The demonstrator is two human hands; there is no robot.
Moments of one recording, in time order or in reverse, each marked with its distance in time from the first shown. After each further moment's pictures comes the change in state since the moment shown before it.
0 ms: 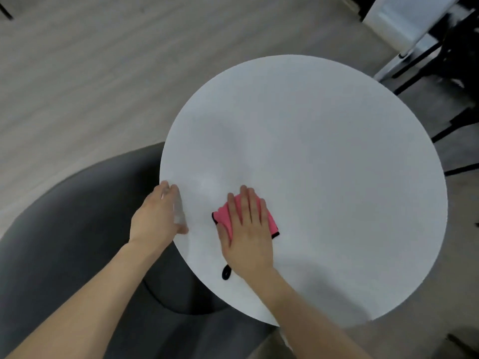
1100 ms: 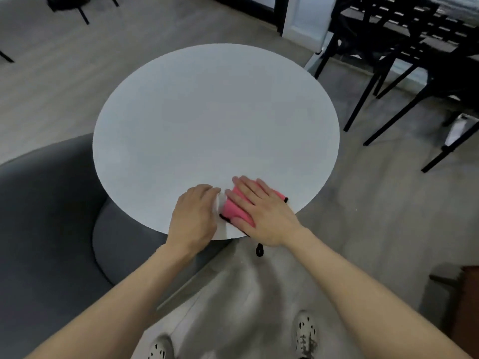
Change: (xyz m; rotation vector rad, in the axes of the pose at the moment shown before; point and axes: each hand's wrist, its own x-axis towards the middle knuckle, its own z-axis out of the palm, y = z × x) left_hand -0.149 0.144 0.151 -0.056 0.364 0.643; right_hand -0.176 0.172 -0.037 -0.113 -0.040 -0.216
